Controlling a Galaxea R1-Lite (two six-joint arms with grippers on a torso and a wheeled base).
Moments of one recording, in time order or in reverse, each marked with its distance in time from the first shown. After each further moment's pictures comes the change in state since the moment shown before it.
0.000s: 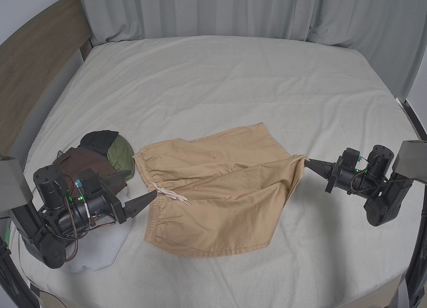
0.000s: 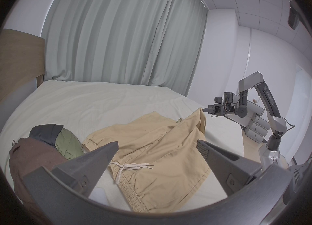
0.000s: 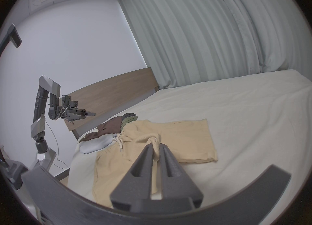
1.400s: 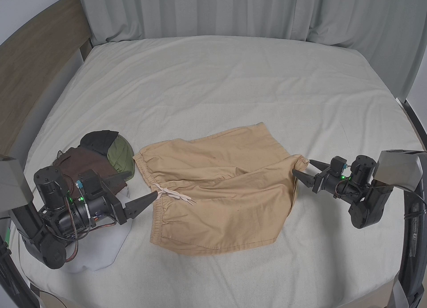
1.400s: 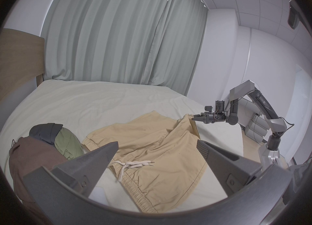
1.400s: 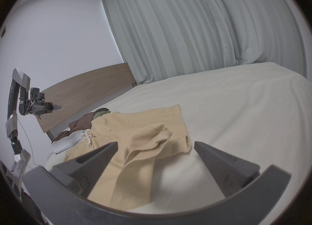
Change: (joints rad) left arm -0.002 0.003 0.003 0.000 0.000 0.001; right arm 0.008 0.221 -0.167 -0.002 -0.230 0.003
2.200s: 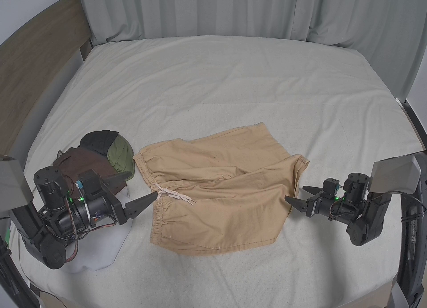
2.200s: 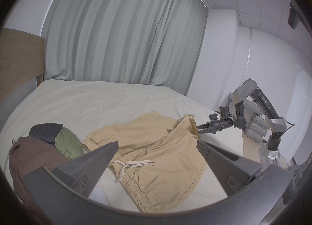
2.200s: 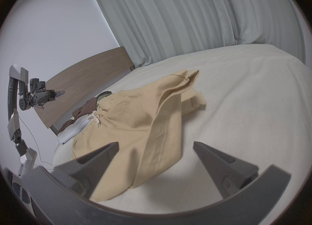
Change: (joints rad) left arm 0.001 0.000 0.001 0.000 0.000 0.000; right arm 0.079 -0.013 0.215 0.003 -0.080 -0.027
